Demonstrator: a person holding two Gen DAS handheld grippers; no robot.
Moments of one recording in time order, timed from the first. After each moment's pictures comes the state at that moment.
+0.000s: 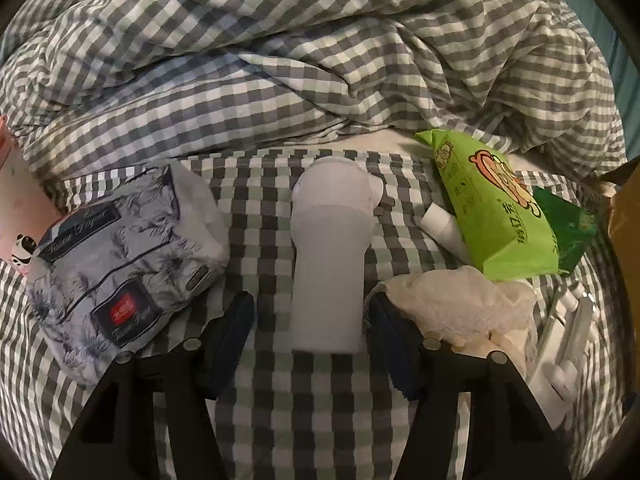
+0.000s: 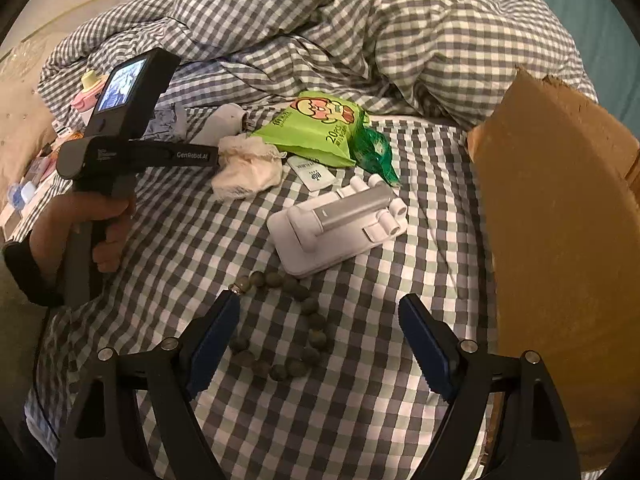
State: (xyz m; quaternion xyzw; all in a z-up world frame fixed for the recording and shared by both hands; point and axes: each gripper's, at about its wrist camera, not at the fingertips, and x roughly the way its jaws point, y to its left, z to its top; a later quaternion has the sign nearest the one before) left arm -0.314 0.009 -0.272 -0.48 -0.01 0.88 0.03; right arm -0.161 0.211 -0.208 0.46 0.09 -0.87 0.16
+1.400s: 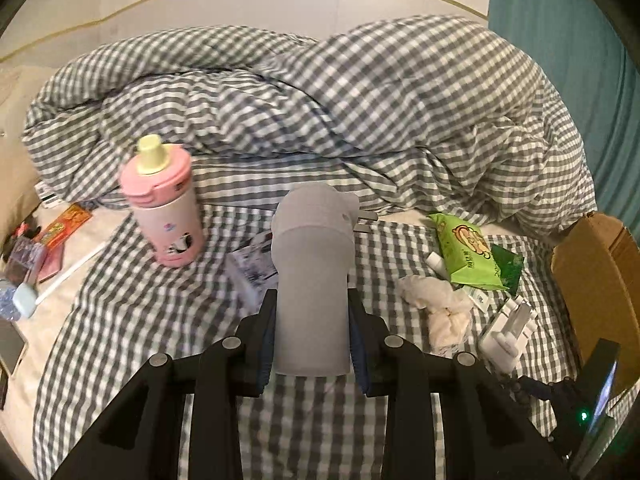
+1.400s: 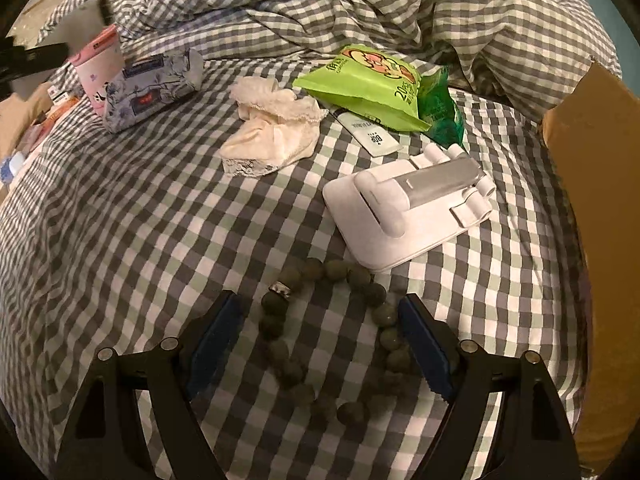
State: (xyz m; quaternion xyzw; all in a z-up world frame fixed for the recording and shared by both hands) left arm -0.194 -0.074 -0.157 -0.39 -0.05 0.92 -0.02; right arm -0.171 0.157 -0.257 0.49 0.12 -0.85 0.16
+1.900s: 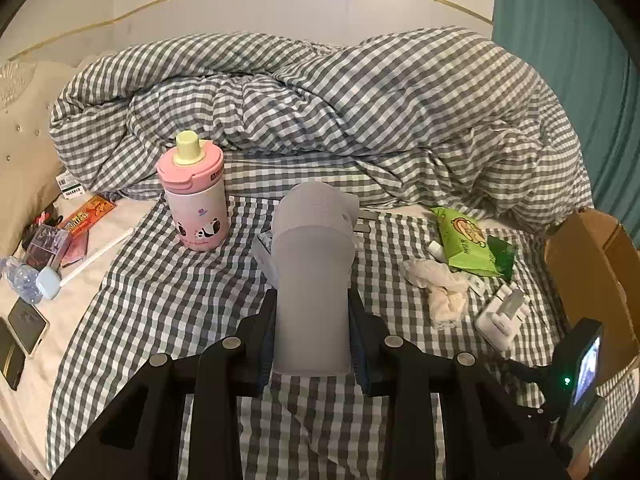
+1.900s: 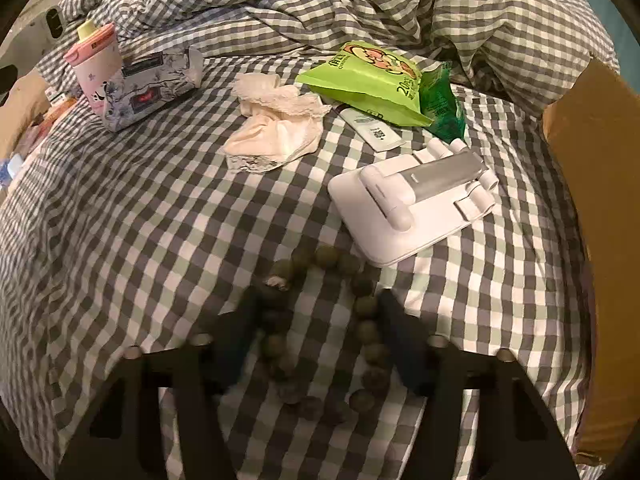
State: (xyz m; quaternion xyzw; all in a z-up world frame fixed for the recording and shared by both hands) left arm -0.152 -0.078 -0.135 -0.39 -0.05 0.92 -0.03; right arm -0.168 0.153 -0.256 0.50 0.11 -0.85 0.16
